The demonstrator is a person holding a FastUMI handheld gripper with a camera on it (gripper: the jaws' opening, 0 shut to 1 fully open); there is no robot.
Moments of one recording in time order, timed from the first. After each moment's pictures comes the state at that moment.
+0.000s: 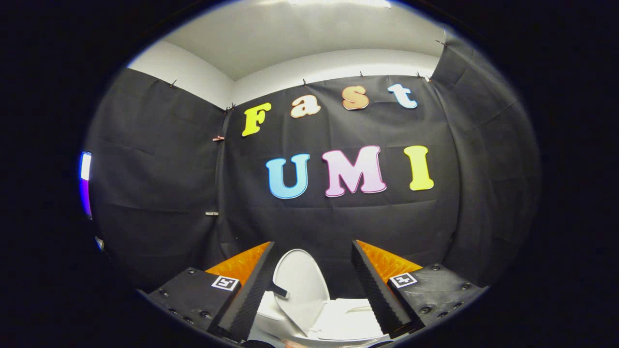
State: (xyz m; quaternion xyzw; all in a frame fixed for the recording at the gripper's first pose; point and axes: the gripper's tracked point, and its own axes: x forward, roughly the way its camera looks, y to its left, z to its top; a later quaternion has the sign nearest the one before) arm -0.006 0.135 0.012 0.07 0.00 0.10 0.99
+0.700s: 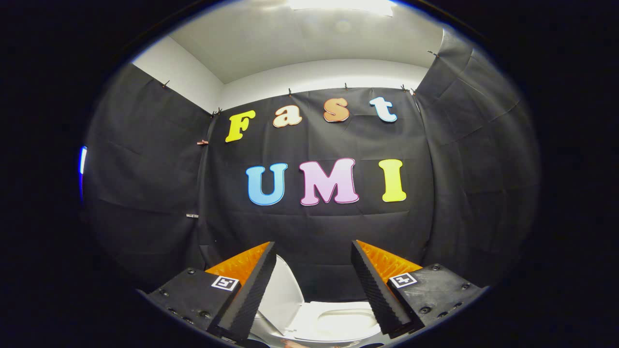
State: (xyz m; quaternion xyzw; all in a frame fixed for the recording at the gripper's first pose) arm -0.030 0.074 0.023 0.05 -0.02 0.05 1.00
